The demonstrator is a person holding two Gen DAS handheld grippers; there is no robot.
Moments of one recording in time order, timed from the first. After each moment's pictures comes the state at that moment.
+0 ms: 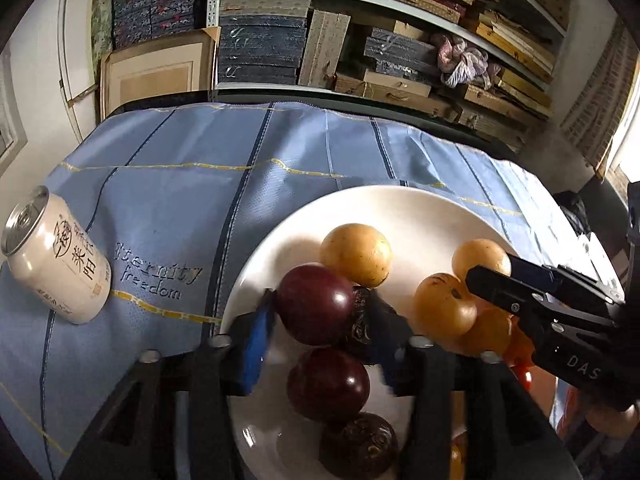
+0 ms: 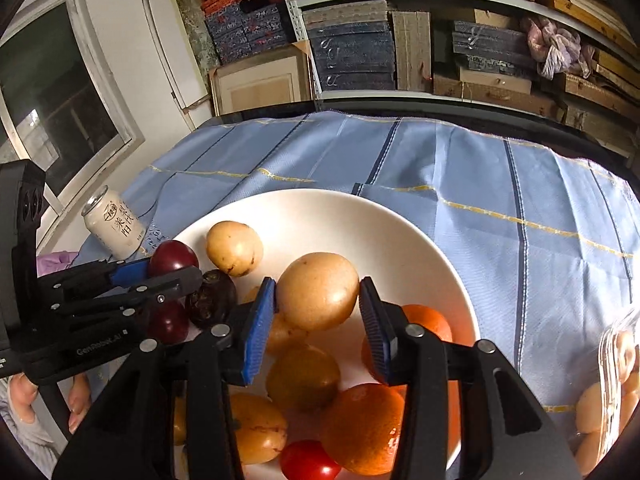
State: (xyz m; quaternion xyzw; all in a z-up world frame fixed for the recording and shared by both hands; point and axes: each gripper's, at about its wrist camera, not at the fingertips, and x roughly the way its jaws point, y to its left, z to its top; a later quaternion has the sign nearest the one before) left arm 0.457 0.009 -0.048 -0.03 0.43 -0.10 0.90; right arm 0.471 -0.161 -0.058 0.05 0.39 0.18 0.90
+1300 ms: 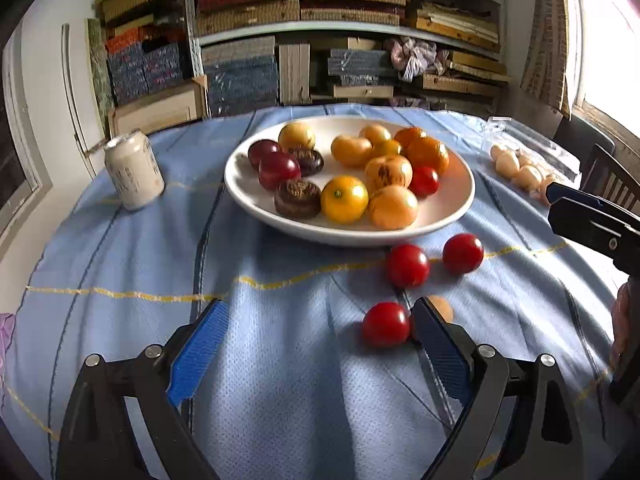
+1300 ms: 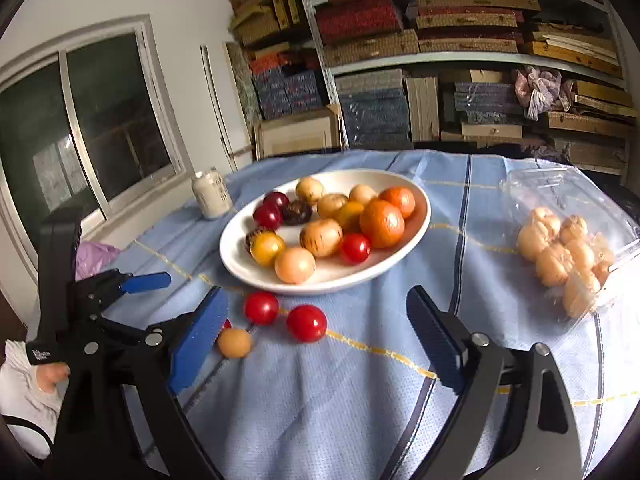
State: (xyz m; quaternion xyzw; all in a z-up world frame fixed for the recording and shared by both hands) left arm 0.245 -0.013 -0.071 0.06 0.37 -0.12 0.92; right arm 0.233 -0.214 -0.061 0.06 0.27 0.23 0.93
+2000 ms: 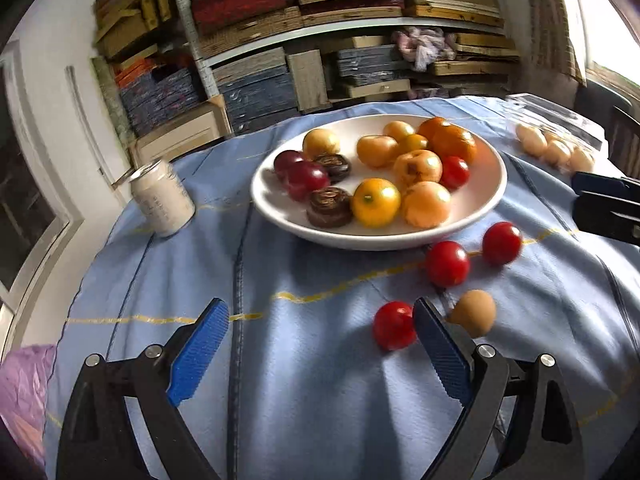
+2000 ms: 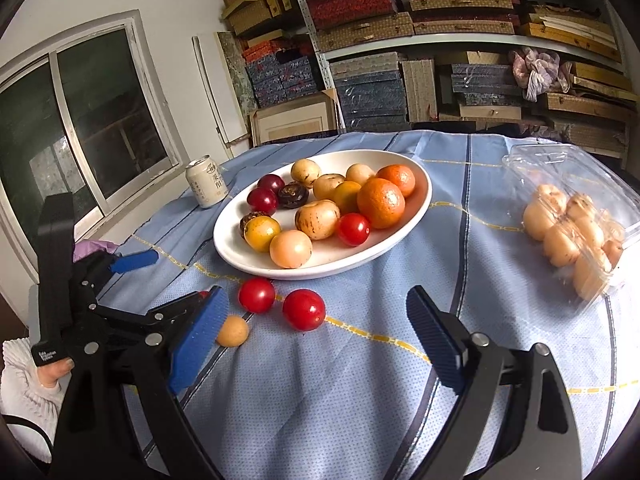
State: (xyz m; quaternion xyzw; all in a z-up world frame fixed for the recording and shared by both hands) left arm 0.245 -0.020 -0.071 0.15 0.34 -0.08 0.92; right arm 0.242 -0.217 -0.067 0.08 0.29 0.23 0.93
